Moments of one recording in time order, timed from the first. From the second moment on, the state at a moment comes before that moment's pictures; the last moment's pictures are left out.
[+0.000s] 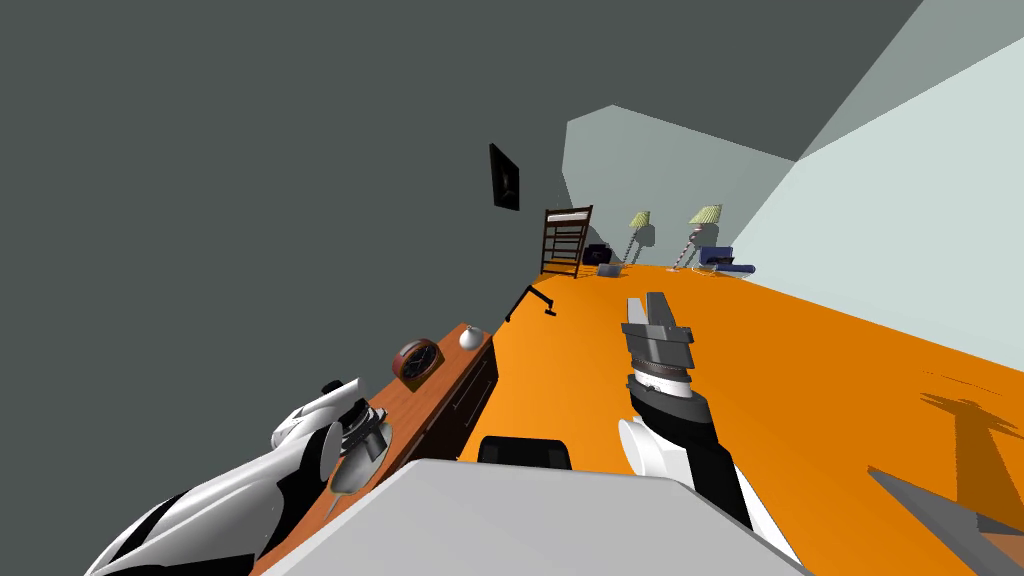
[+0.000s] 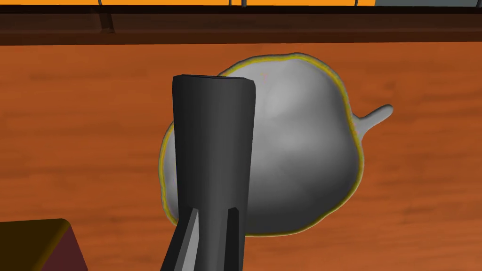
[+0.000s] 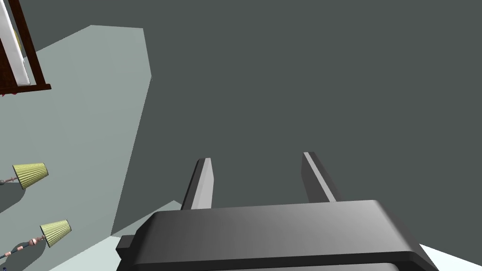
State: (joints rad) left arm -0.28 0.67 0.67 -0.50 0.25 1.14 -1.33; right arm 0.53 0.05 0.04 -2.38 0.12 -0.55 0.10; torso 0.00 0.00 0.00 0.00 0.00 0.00
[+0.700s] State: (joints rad) left arm -0.28 0.68 0.70 -0.49 0.25 1.19 -1.38; right arm 0.53 0.05 0.04 -2.38 0.12 -0.55 0.10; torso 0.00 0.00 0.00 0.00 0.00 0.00
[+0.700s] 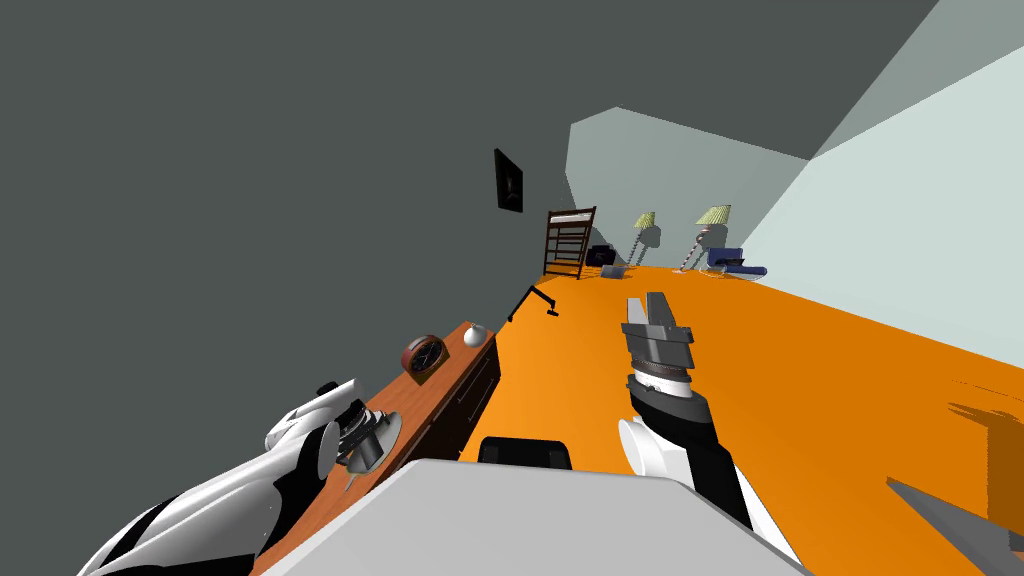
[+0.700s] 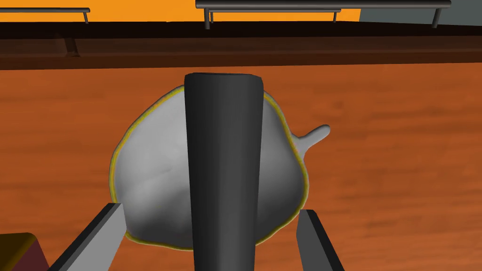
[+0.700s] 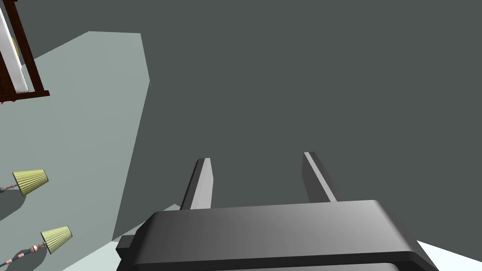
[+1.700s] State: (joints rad) left arm -0.28 0.76 0.74 -0.52 0.25 1.28 -1.44; right arm 0.53 0.05 0.04 -2.38 0.12 -0.55 0.10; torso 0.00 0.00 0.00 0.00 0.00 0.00
